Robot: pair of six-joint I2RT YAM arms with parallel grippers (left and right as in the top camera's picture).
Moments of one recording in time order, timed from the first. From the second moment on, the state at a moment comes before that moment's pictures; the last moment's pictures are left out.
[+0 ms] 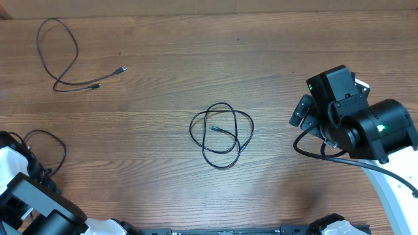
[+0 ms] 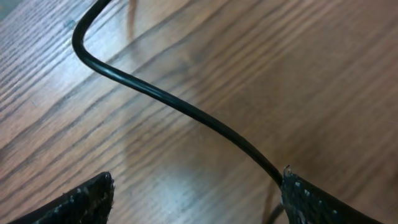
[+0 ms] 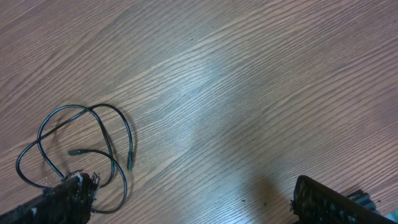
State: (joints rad) left arm 0.88 1.68 1.03 -0.88 -0.40 -1.57; right arm 0.37 1.28 1.57 -1.54 0.30 0.83
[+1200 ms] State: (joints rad) left arm 0.88 1.75 1.02 -0.30 -0.27 -1.31; right arm 0.37 1.28 1.57 -1.54 0.30 0.83
